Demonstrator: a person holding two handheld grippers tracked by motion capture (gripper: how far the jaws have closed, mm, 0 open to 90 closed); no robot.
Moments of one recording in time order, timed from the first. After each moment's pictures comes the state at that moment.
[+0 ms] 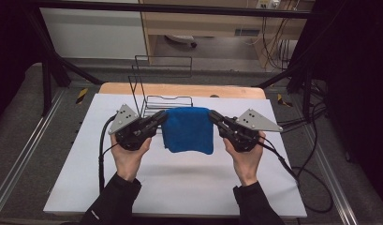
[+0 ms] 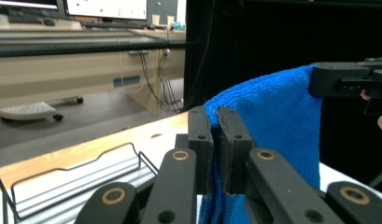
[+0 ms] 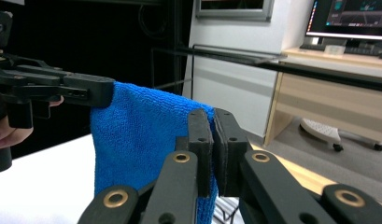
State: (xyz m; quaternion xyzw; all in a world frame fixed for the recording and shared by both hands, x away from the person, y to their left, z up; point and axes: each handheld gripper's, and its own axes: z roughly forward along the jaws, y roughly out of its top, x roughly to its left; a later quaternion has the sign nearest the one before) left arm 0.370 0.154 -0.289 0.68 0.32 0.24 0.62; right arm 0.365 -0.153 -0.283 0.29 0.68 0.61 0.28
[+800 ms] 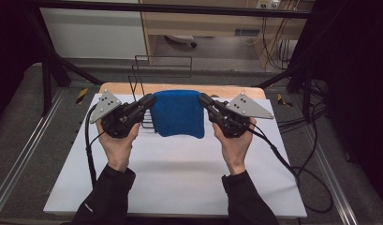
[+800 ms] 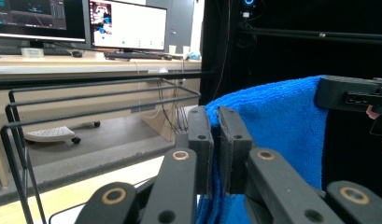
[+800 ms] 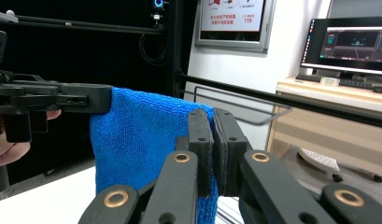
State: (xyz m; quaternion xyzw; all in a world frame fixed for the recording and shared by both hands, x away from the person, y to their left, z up) left arm 0.379 0.177 -0.259 0.64 0.33 0.27 0.64; right arm 0.380 -0.125 -0.250 0.26 0.65 0.64 0.31
